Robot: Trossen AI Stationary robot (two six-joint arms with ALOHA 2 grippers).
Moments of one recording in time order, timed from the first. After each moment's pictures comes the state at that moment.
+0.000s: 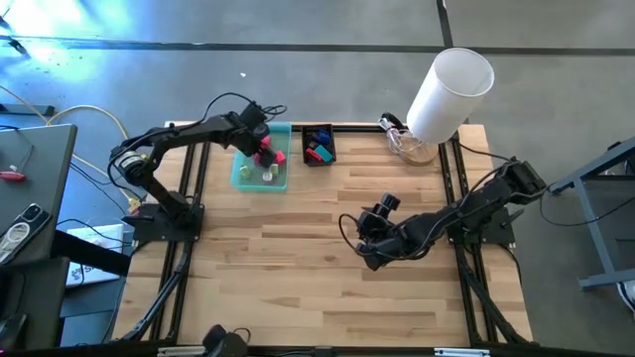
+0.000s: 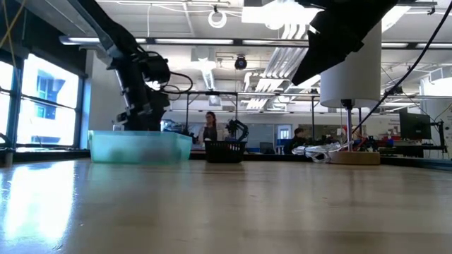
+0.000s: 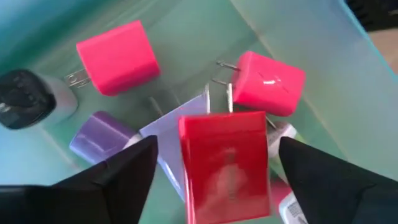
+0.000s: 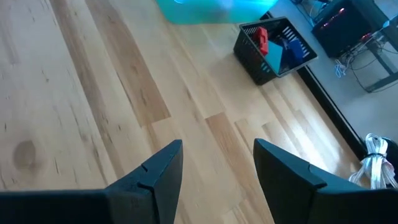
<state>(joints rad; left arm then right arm) 0.81 1.55 0.96 -0.53 0.07 -0.10 0.42 1.56 1.06 -0.67 0.86 0.60</state>
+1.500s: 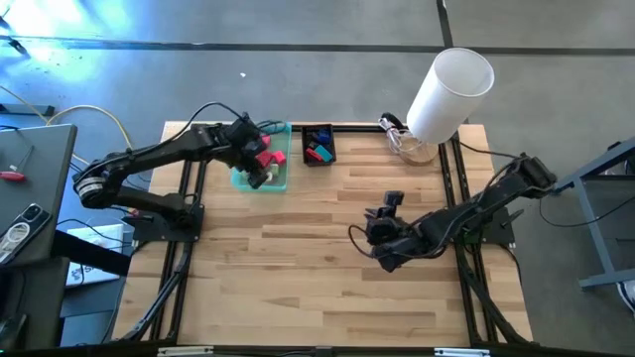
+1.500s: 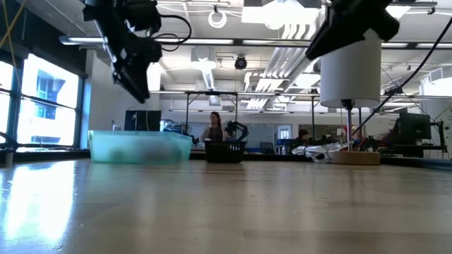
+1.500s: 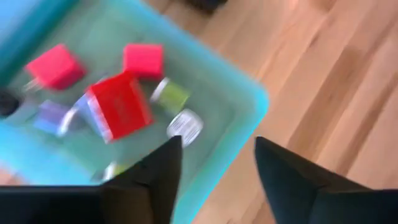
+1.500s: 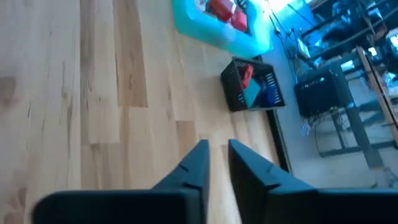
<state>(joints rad) 0.54 1.19 0.98 -0.78 0.05 -0.11 0.47 1.45 1.06 -0.74 0.92 0.22</state>
